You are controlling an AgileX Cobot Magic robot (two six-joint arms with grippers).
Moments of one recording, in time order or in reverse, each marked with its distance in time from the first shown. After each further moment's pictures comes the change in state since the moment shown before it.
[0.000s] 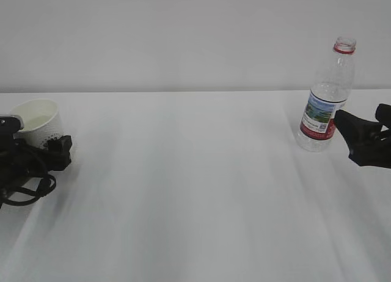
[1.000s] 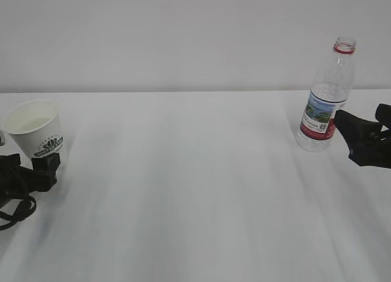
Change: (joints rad) left arm 0.000 -0.116 0.185 0.016 -0.009 -0.006; right arm 0.000 0.000 0.000 0.000 0.001 0.000
